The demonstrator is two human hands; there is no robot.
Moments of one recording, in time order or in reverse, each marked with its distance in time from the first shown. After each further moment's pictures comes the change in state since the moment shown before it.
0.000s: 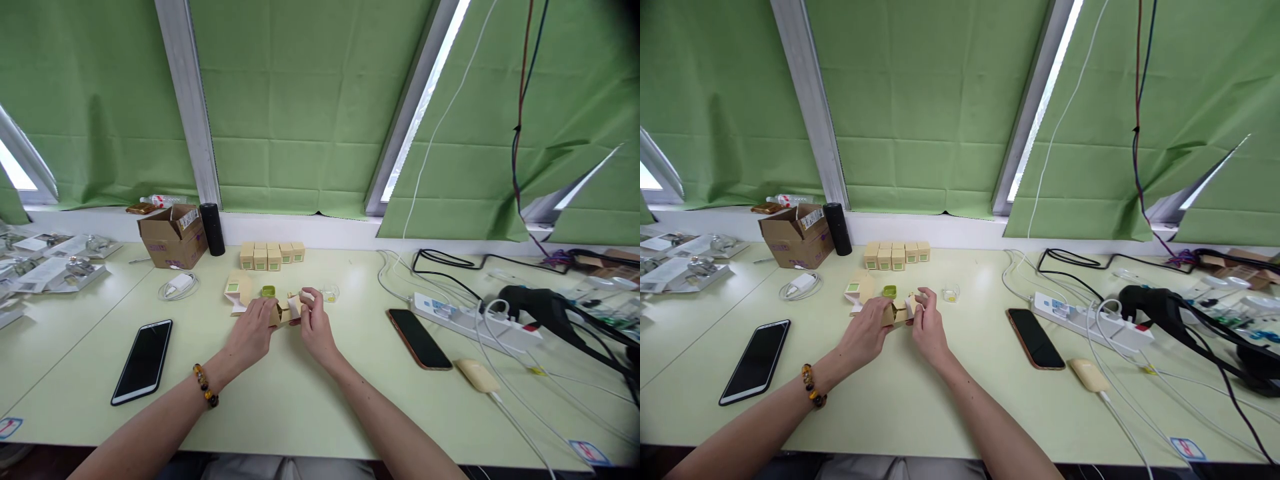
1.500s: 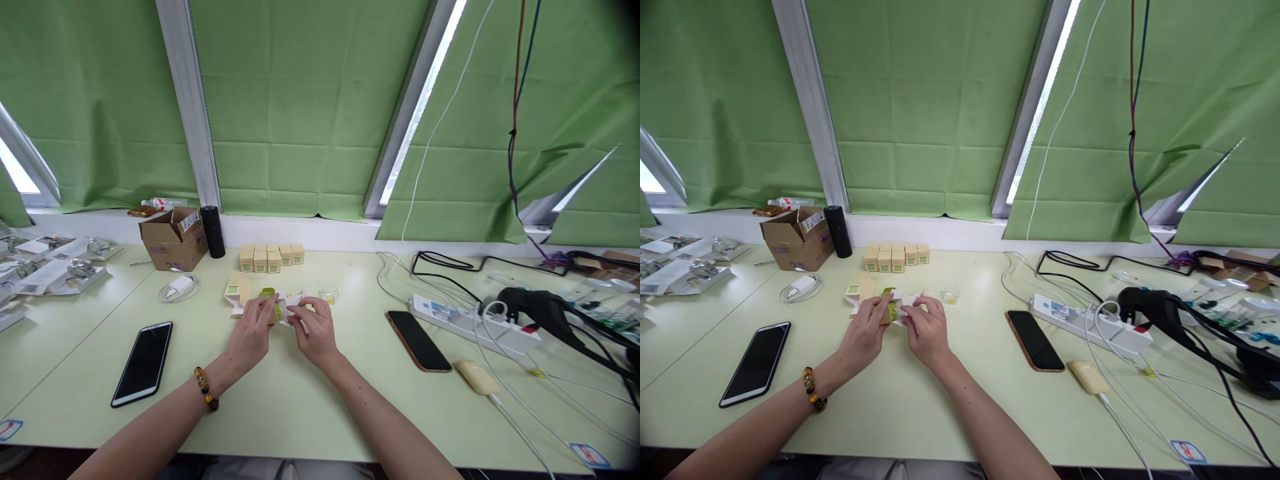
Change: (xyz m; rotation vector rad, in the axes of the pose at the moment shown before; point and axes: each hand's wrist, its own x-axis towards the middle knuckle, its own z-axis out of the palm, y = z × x) left_hand -0.002 0.004 0.001 0.065 0.100 -0.005; right_hand 0.003 0.000 -0.009 -0.508 0.114 -0.690
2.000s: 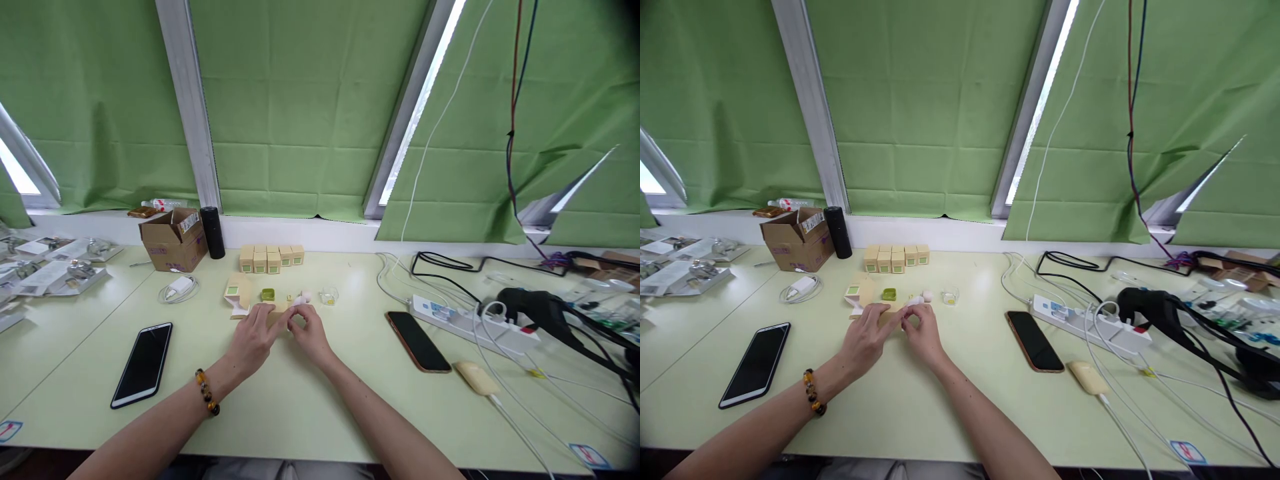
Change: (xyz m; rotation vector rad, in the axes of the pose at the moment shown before) left_hand -0.001 0.006 -0.003 0.350 -0.004 0.216; right_hand -0.004 0.001 0.019 0.406 -0.155 0.617
